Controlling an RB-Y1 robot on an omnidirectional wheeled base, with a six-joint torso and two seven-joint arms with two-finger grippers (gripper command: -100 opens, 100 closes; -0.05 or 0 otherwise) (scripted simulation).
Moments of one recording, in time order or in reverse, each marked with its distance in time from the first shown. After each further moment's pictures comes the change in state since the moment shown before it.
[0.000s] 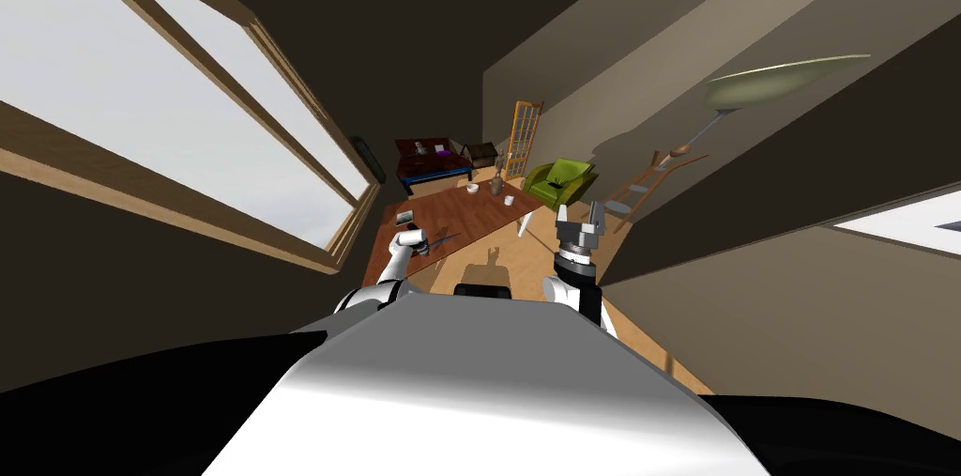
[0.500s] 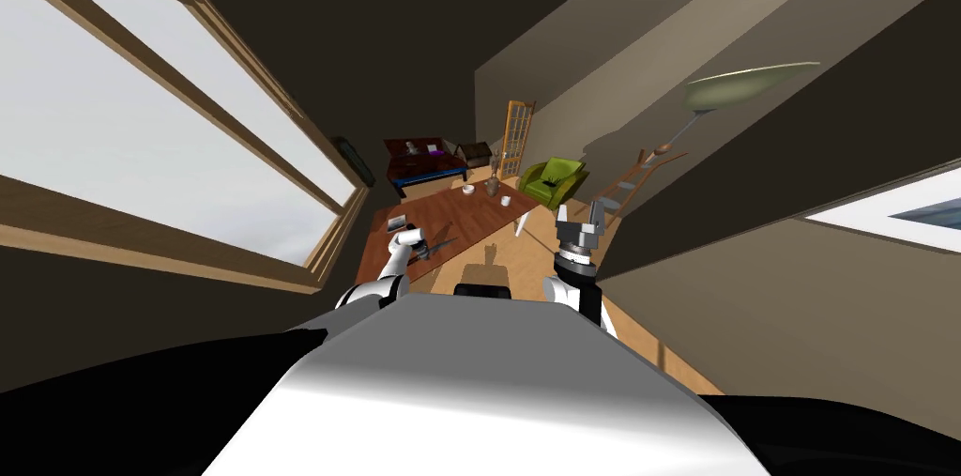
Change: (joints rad) left arm -0.042 0.009 0.046 0.091 0.027 0.088 0.025; right arm 0.000 0.000 0.000 0.000 0.000 0.000 0.000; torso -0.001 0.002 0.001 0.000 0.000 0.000
